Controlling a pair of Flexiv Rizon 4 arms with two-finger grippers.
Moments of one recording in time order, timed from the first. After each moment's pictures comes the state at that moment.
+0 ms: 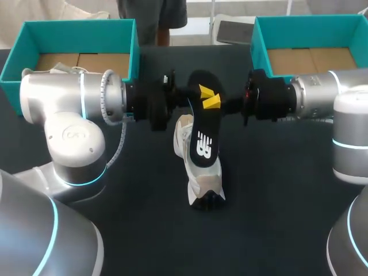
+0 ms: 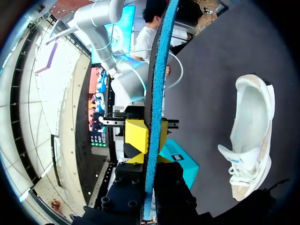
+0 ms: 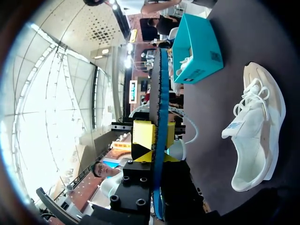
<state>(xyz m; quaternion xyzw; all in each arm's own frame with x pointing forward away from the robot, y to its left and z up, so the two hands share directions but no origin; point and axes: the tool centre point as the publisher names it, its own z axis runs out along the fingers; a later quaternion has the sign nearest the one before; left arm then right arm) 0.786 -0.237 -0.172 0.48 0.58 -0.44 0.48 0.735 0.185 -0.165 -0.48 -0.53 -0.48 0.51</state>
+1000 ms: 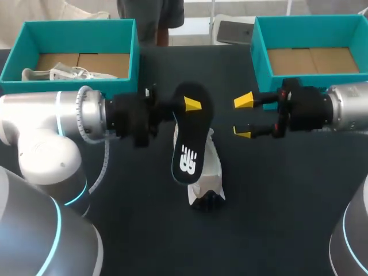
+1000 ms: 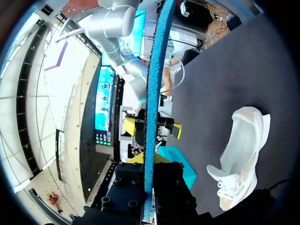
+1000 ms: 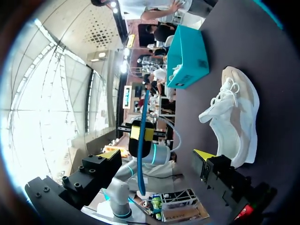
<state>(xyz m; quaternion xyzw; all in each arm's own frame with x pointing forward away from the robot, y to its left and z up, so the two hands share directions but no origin) 0.733 -0.203 -0.157 0.45 0.58 -0.48 0.48 0.708 0.117 -0.174 -0.51 -0.54 -0.49 0.46</state>
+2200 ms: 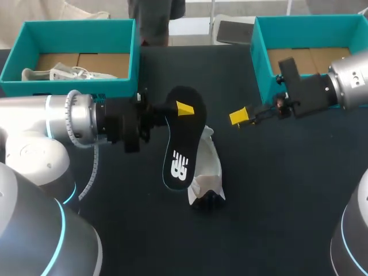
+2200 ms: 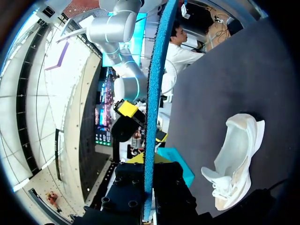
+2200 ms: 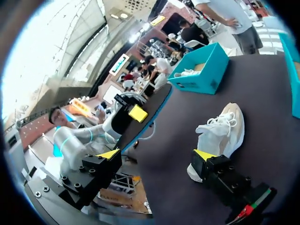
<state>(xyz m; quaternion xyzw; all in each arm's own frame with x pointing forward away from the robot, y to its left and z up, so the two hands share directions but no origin) 0.722 -0.189 -0.156 0.45 0.58 -0.48 0.48 0.687 0.122 -0.165 -0.36 -0.75 -0.48 0.26</state>
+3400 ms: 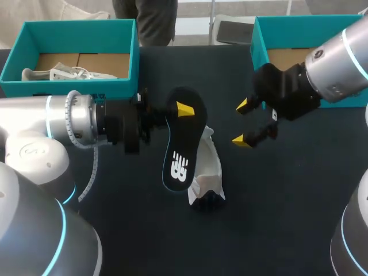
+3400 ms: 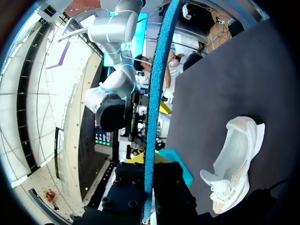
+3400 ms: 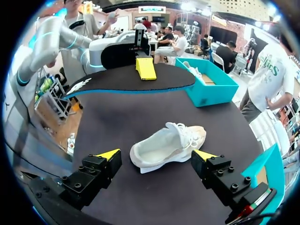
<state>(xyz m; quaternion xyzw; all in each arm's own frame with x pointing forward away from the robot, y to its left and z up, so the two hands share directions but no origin) 0.715 -0.191 -0.161 0.44 0.58 -0.50 0.47 0.707 0.102 -0.201 -0.09 -0.94 -0.33 -0.05</state>
